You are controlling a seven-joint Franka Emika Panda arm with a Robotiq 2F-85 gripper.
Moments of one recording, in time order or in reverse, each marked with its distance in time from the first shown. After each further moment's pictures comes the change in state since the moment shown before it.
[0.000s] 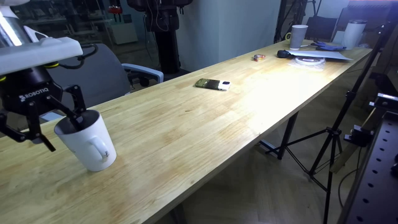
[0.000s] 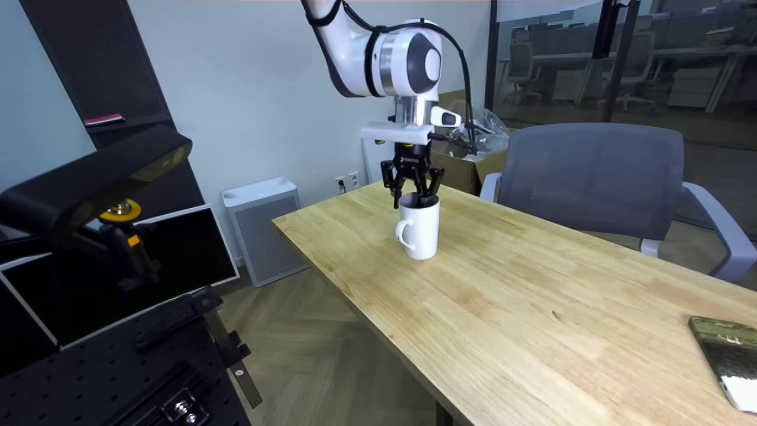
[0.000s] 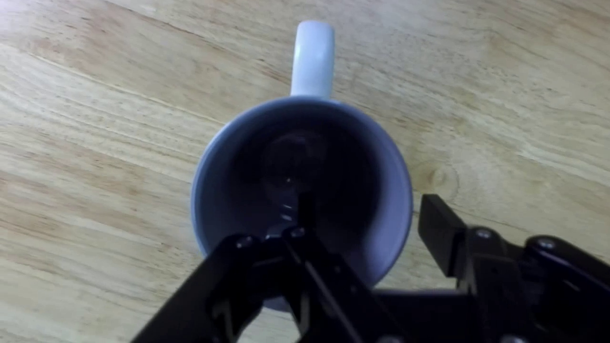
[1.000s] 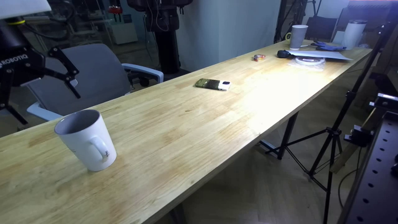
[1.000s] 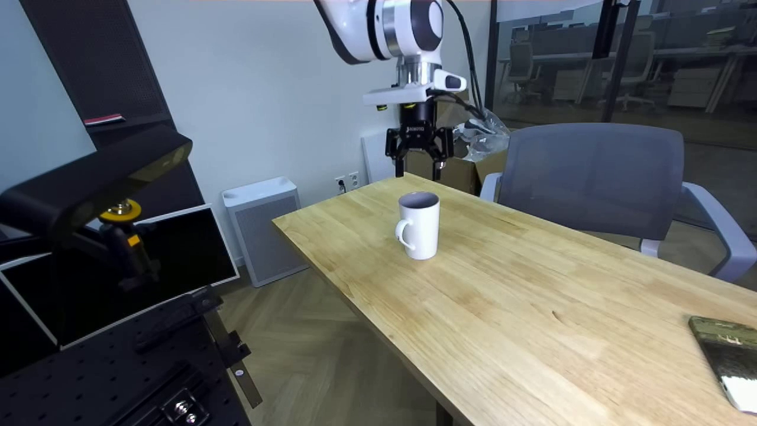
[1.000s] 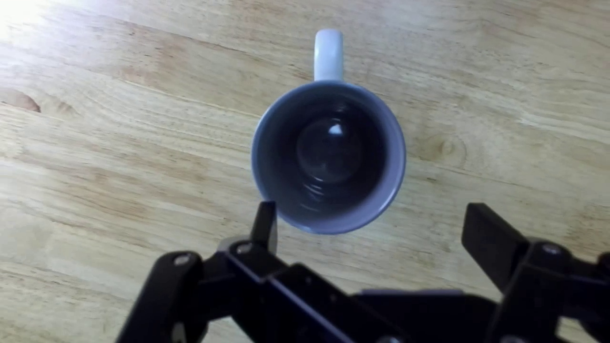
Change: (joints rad) arm 0.038 -0.038 -0.042 0.111 -0.038 -0.187 0.124
